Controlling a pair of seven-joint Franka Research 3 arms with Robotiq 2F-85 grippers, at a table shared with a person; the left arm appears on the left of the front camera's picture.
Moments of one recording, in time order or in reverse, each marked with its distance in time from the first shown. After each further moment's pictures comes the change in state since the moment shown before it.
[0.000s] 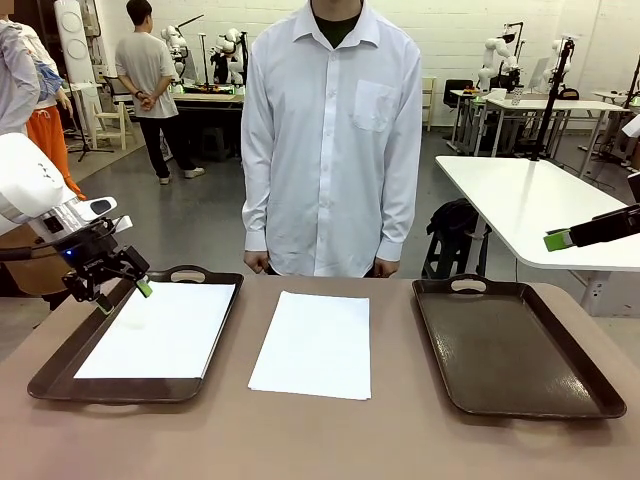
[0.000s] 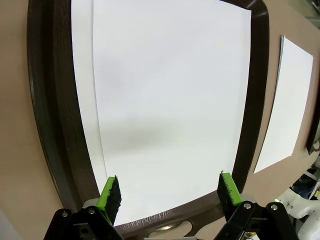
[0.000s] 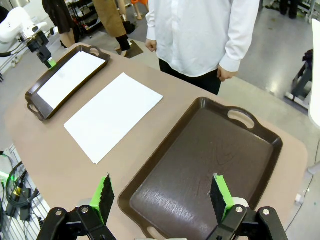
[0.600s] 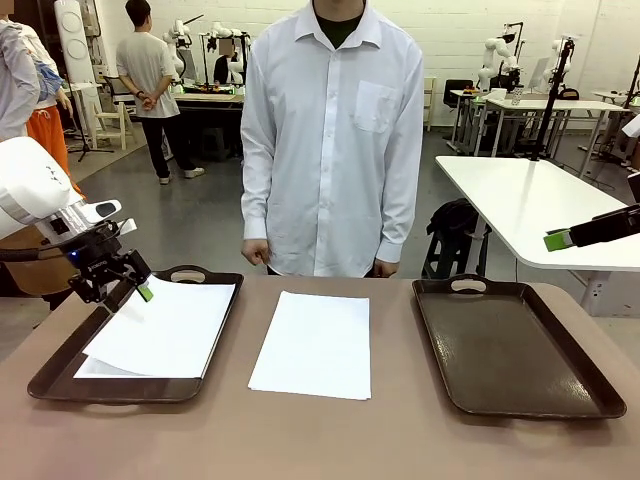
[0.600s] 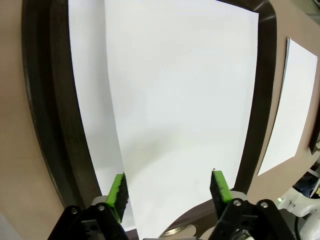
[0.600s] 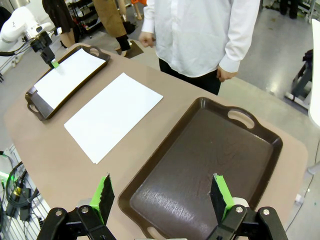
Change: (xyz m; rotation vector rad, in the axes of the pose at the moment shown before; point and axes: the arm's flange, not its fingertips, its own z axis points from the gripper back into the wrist) left arm 0.013 0.004 -0.007 0.007 0.022 -0.011; right arm 0.000 0.000 0.000 0.000 0.000 0.000
